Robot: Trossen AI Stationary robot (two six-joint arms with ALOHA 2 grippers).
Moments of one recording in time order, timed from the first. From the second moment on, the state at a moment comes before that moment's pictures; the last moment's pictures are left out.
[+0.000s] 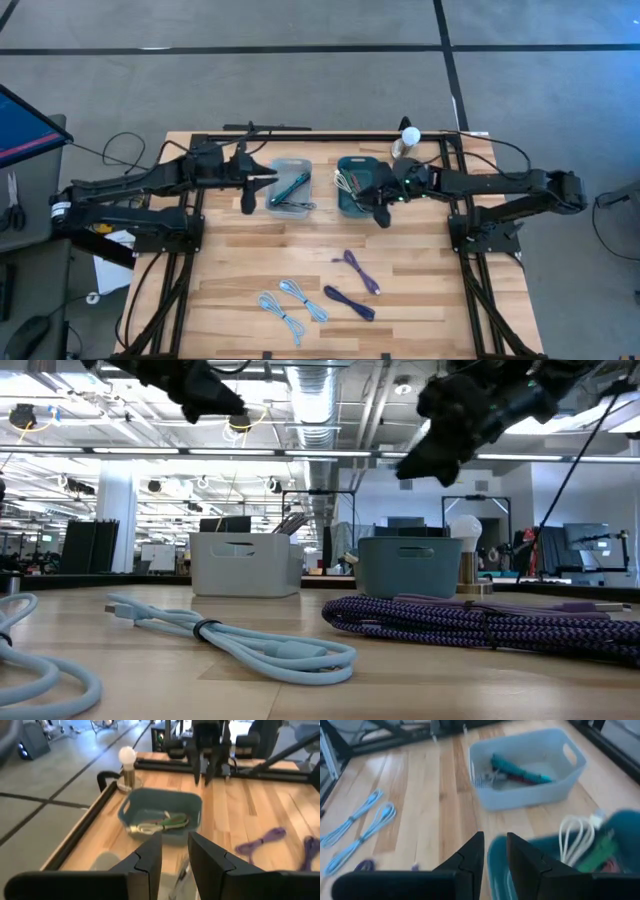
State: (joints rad) left arm 0.24 0.71 0.77 -0.24 0.03 0.10; right arm -0.20 1.16 0.68 -0.06 -0.13 0.11
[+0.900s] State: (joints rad) left arm 0.24 0.42 0.21 0.21 0.06 0.24; right arm -0.06 0.71 0.68 -0.57 0.01 0.30
